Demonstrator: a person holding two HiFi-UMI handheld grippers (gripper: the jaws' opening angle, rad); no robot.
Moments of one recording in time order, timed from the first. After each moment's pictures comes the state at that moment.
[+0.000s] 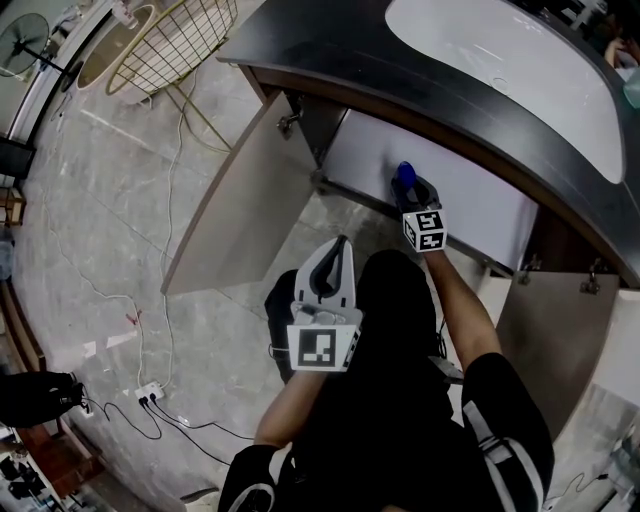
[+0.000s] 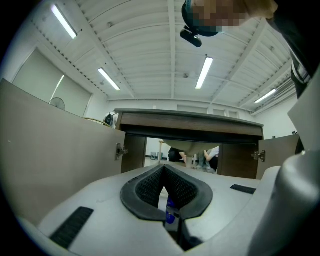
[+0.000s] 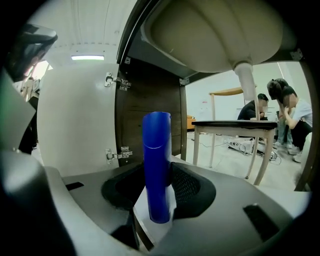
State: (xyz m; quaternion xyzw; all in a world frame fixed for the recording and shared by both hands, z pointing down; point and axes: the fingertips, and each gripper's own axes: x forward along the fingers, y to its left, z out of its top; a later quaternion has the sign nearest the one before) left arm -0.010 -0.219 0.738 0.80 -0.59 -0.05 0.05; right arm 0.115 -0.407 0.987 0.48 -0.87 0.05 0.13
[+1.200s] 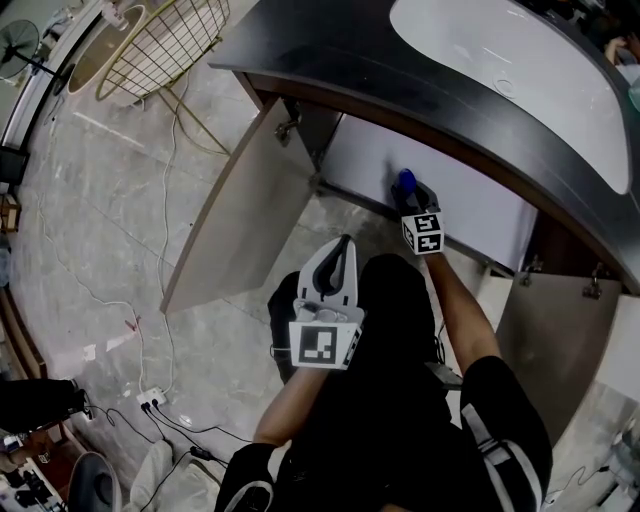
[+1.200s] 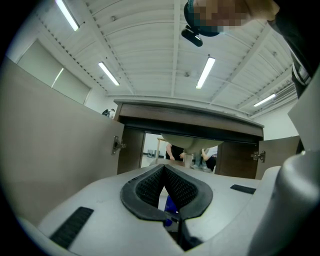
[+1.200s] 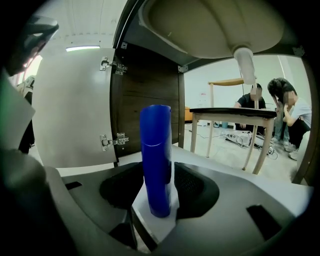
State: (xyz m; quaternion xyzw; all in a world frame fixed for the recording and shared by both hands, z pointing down) left arm -0.011 -0.242 0.754 0.81 -0.57 -0.04 0.07; right arm 0.119 -0.412 1.024 0.49 -0.85 0.08 0.18
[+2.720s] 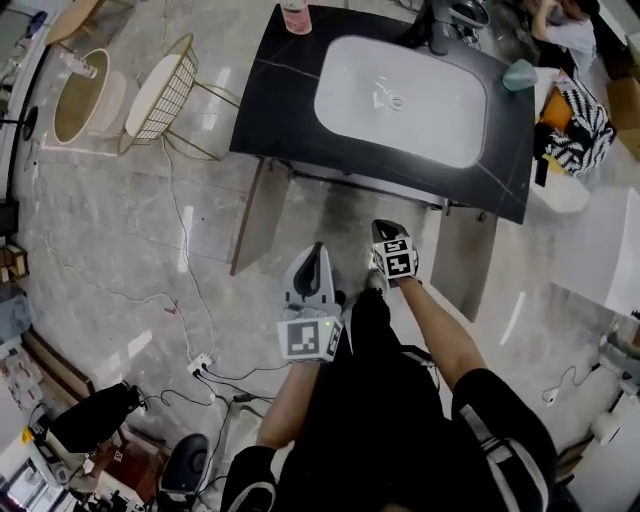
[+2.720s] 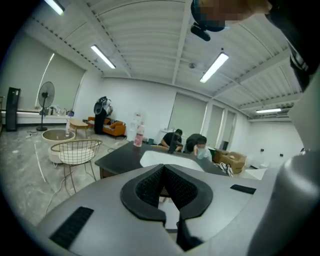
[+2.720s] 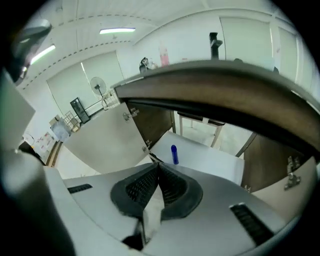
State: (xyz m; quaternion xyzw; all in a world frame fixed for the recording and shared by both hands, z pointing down) left arm 0.008 -0.192 0.418 0.83 -0.53 0.06 0.16; right arm 0.148 -0.199 0.711 0.50 -0.75 0.31 0.31
